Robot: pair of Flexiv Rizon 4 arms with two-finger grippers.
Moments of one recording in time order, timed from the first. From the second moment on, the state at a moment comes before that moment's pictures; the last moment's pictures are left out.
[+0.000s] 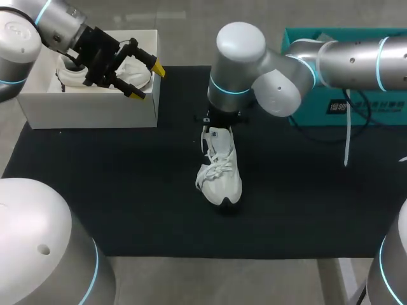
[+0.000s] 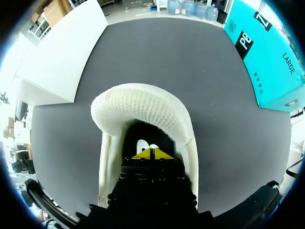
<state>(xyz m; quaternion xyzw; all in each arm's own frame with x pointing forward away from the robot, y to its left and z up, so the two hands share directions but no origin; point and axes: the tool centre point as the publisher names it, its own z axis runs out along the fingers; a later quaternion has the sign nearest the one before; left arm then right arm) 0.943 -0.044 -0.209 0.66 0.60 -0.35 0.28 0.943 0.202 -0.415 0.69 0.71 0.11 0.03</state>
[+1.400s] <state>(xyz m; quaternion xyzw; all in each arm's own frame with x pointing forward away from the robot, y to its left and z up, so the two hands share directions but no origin) 0.943 -0.044 -0.209 0.66 0.60 -0.35 0.28 0.952 0.203 -0.413 0.66 0.74 0.09 0.06</state>
